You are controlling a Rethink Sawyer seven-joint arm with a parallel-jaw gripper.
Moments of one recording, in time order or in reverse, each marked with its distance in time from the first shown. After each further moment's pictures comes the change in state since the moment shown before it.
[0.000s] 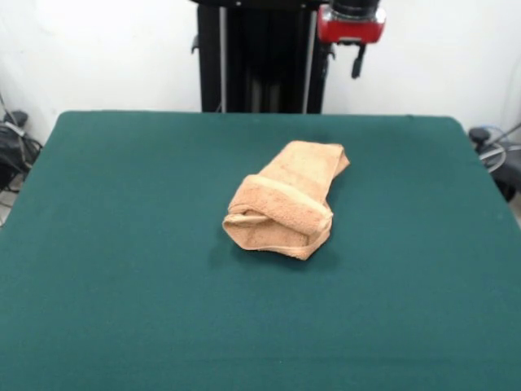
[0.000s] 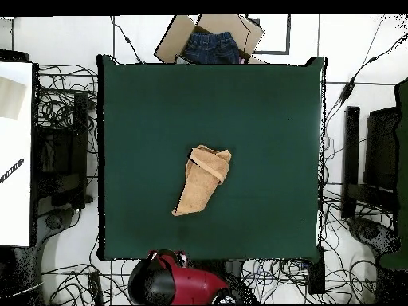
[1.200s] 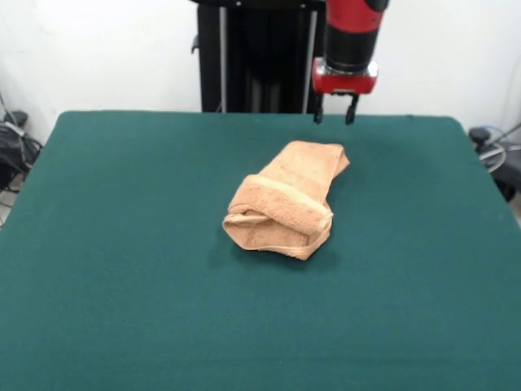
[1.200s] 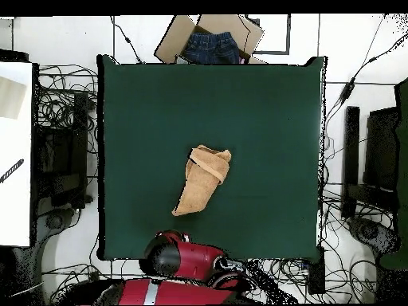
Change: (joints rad) arm -0.002 0.246 0.001 -0.184 0.000 -0.056 0.000
